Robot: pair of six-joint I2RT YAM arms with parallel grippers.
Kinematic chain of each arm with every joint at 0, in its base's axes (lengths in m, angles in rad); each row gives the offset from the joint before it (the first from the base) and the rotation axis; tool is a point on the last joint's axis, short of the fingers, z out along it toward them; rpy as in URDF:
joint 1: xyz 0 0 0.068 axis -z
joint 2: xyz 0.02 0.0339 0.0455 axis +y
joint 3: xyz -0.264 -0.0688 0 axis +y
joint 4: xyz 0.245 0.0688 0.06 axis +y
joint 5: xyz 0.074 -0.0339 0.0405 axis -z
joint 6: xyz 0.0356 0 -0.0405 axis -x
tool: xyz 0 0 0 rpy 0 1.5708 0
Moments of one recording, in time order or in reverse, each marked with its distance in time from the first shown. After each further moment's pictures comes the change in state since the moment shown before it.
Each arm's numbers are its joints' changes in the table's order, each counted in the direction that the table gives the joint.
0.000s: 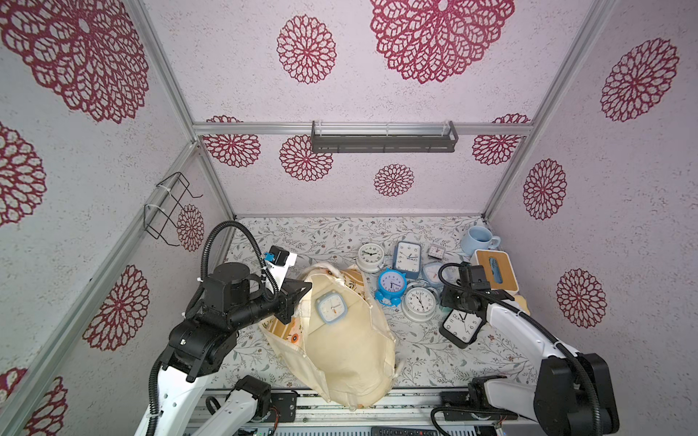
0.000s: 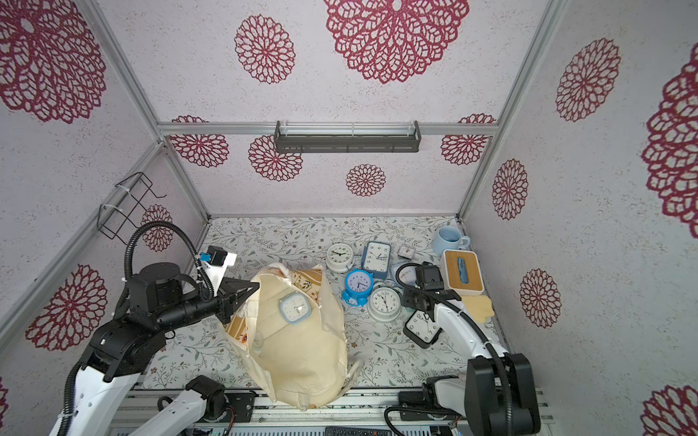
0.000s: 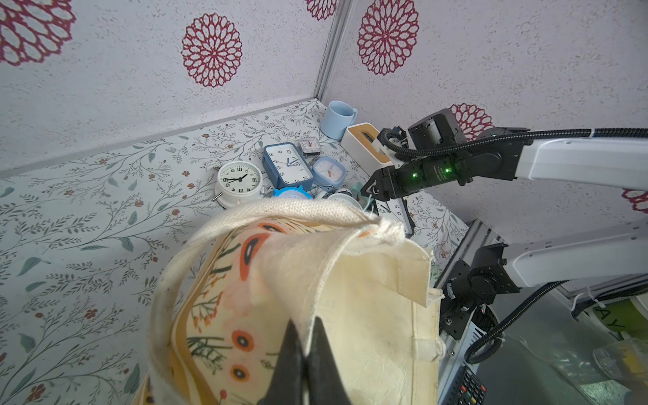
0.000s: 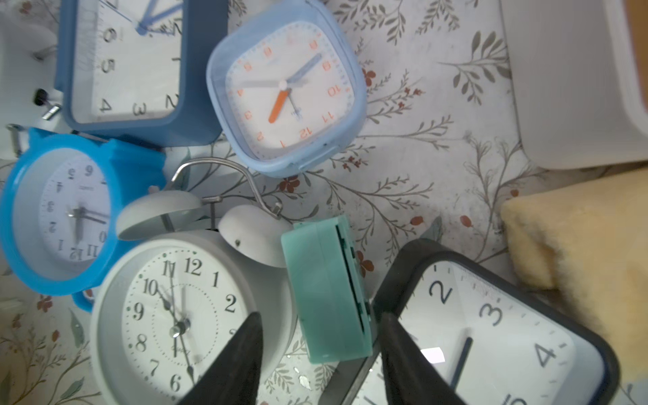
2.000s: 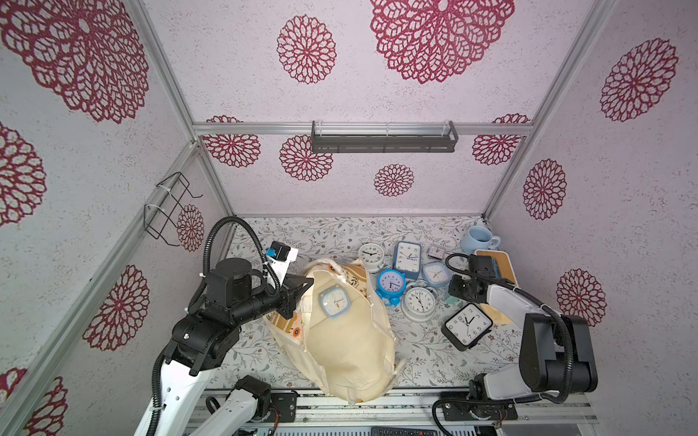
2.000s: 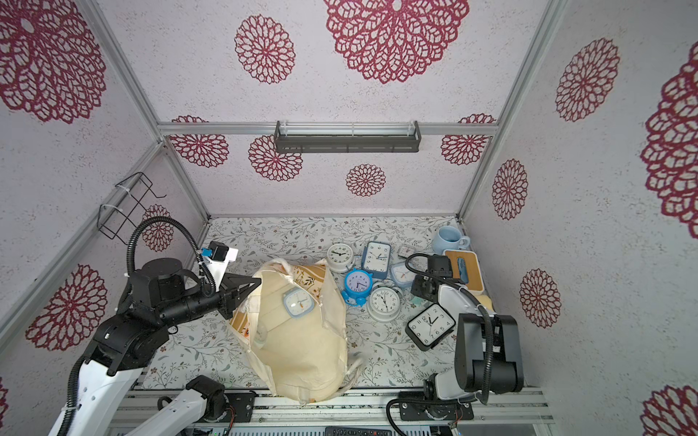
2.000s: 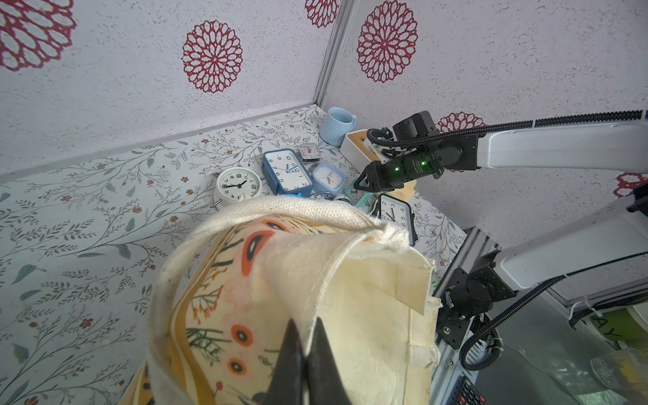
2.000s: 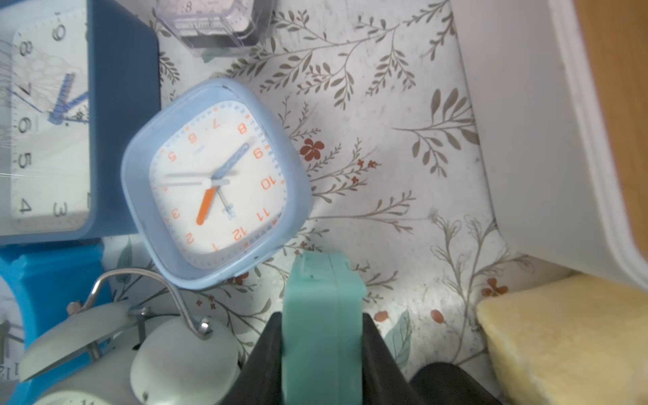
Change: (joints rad) left arm 0.000 0.035 -0.012 -0.031 0.005 0.019; right arm 0.172 0.218 -0.077 -0.175 -0.098 0.059
